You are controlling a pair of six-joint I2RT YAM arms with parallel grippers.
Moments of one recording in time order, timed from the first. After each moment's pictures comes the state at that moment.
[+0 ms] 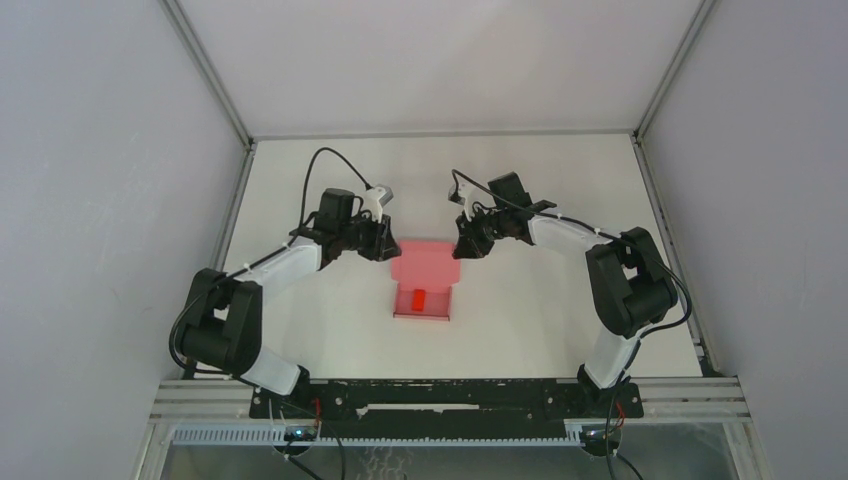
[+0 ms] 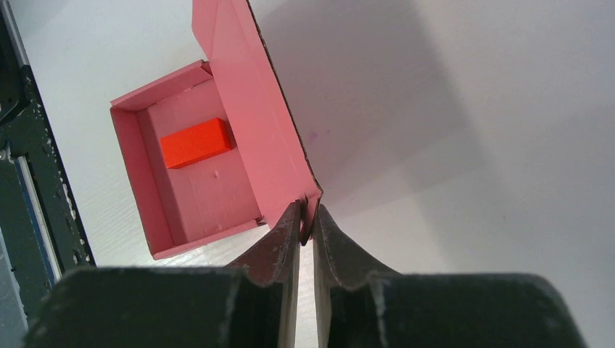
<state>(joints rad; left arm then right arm) -0.33 1.51 0.86 -0.12 0.51 -0.04 0.45 1.76 1.13 -0.29 -0.72 -0.25</state>
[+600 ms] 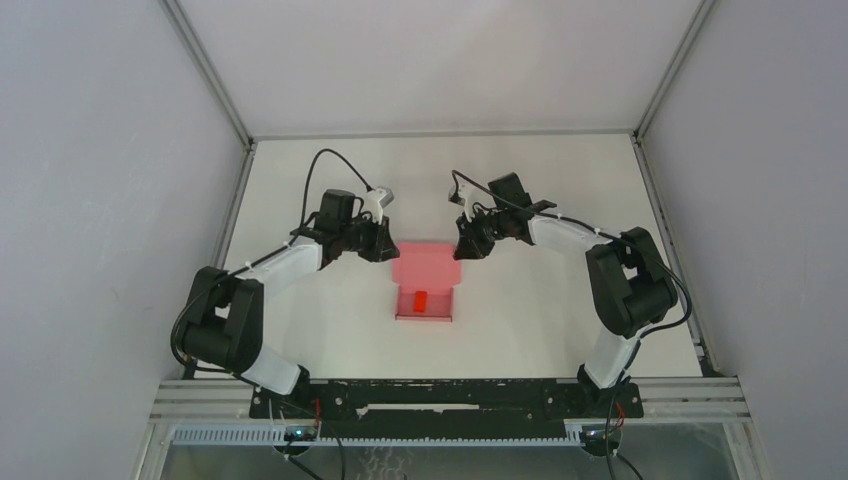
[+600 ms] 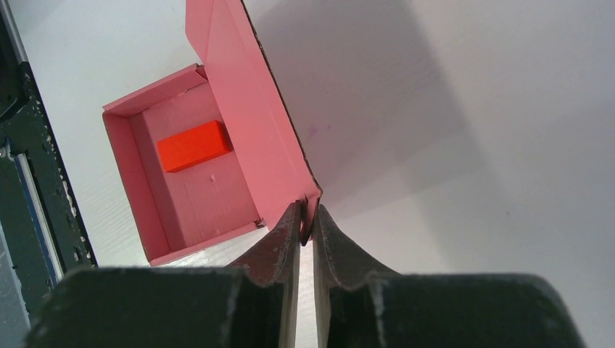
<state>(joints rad) -0.33 1.52 0.86 -0.13 0.52 -0.04 0.45 1.76 1.13 -0.31 -0.72 -0.25</state>
